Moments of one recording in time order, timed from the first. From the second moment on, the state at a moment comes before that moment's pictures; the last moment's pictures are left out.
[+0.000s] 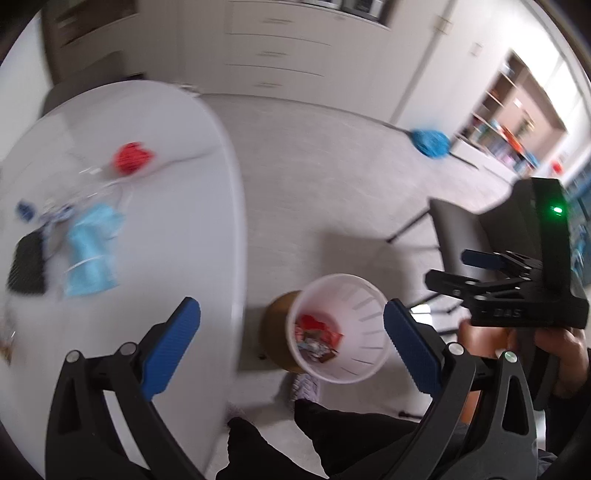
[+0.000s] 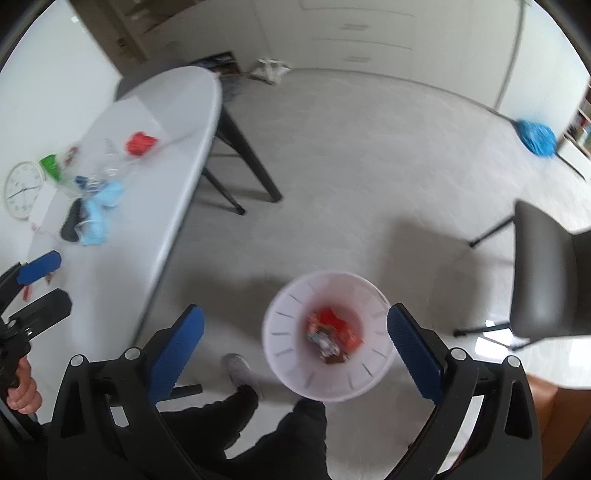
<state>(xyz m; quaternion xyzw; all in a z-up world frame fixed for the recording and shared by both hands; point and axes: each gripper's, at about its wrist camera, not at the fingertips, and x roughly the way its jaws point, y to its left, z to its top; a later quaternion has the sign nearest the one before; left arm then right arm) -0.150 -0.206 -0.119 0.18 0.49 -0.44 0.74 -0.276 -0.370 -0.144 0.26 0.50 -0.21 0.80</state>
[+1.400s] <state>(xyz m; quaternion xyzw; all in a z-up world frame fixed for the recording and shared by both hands) 0.162 0.129 -0.202 -0.10 0.59 -0.01 0.80 0.015 -0.184 -0.127 0.16 0.51 -0.03 0.84</state>
